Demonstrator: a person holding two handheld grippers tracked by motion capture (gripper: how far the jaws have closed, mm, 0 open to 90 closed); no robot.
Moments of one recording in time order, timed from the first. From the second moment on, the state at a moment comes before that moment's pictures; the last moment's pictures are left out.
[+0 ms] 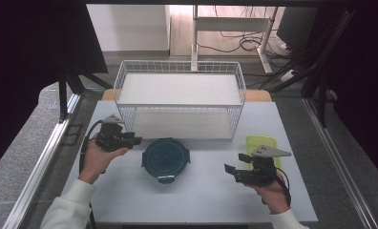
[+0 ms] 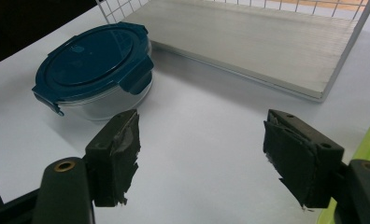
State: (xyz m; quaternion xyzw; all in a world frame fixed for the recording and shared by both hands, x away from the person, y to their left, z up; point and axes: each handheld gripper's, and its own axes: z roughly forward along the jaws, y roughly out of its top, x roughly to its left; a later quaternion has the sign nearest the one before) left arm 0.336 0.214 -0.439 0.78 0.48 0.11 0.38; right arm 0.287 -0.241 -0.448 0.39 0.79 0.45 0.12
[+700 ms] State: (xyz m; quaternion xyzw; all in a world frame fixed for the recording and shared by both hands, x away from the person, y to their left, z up) left arm 0.376 0.186 -0.464 0.81 0.47 0.09 0.35; right arm 0.288 -0.241 -0.449 0.39 0.79 0.45 0.13
